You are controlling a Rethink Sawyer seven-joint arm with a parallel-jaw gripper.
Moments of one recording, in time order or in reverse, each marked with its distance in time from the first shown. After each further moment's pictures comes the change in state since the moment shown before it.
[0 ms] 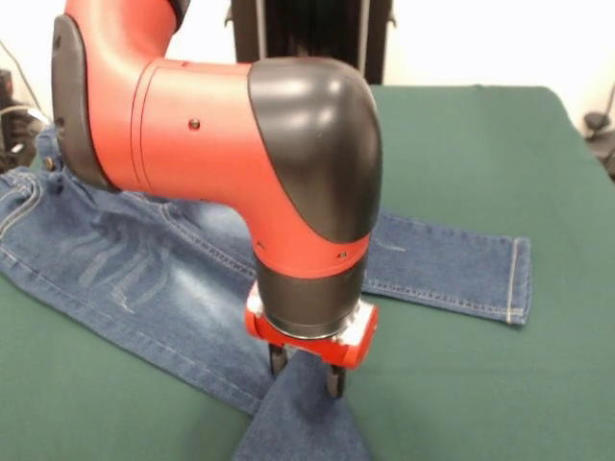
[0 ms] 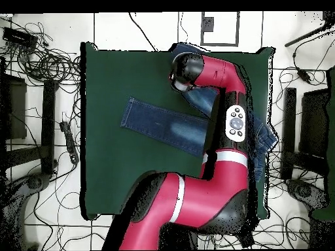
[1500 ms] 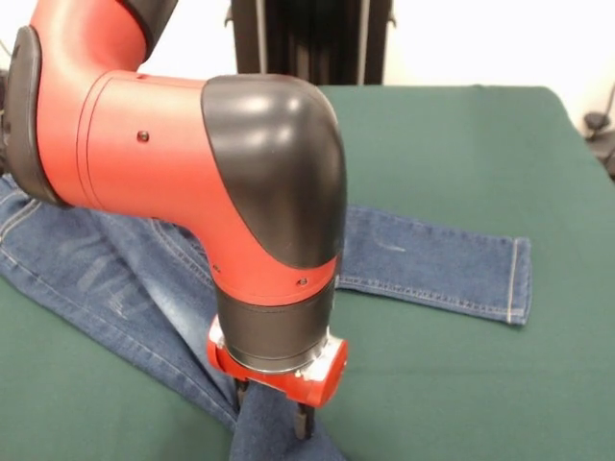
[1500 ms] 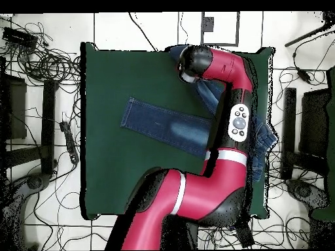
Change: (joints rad) arm -0.013 0.116 0.000 -0.254 0.003 0.070 0.000
